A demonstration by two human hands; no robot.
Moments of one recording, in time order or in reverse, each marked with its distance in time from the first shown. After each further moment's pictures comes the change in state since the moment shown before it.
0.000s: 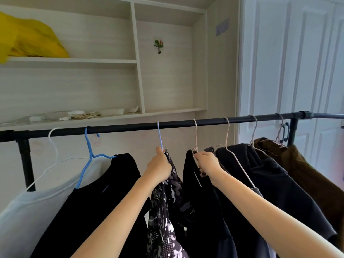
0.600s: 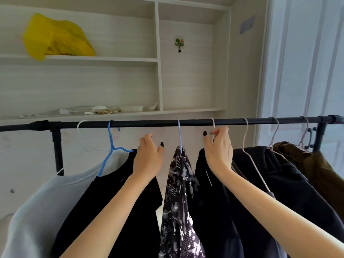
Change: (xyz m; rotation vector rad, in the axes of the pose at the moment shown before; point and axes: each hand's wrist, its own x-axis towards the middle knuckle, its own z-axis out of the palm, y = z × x) left_hand -0.017 -0.040 -0.051 0.012 0.460 0.087; right_hand -0.034 -0.047 0.025 -0.257 0.407 -0.523
